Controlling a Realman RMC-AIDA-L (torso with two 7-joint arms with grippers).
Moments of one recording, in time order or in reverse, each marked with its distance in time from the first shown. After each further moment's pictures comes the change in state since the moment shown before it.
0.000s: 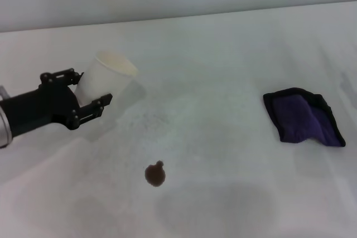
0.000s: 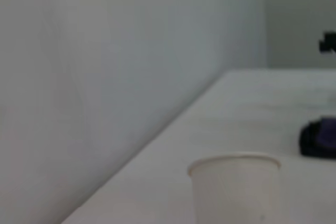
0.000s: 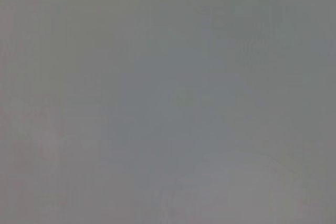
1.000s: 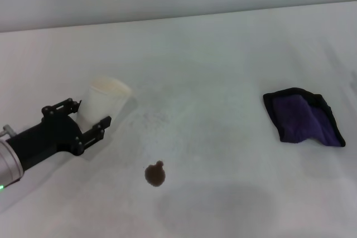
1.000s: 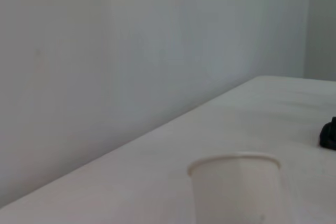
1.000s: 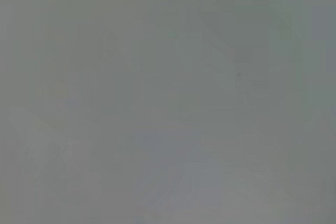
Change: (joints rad) left arm -0.029 -0.007 0.008 -0.392 -0.290 0.023 0.339; right arm -0.021 0.000 -0.009 -0.065 -0.001 -0.005 0.000
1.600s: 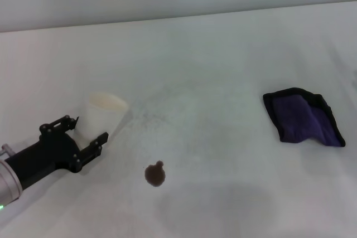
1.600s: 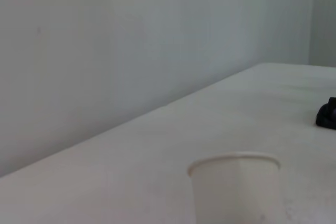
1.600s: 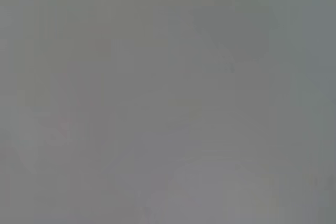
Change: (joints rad) left arm 0.014 -0.002 -0.005 -0.104 -0.050 -0.014 0.113; right arm 0.005 -0.002 0.007 -0.003 0.005 -0.020 0.000
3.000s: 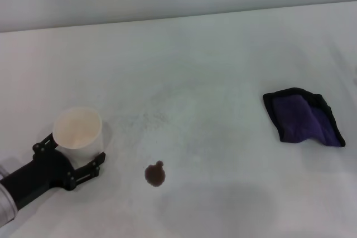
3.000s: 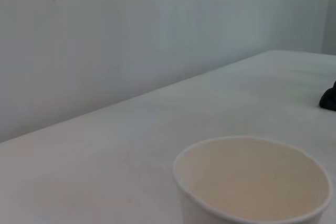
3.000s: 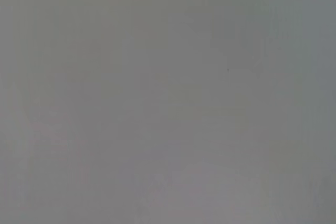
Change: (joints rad) left arm 0.044 0.000 0.002 -0.057 -0.039 -0.011 0.050; right arm 0.008 0.002 0.004 -0.018 0.004 -0.023 0.000
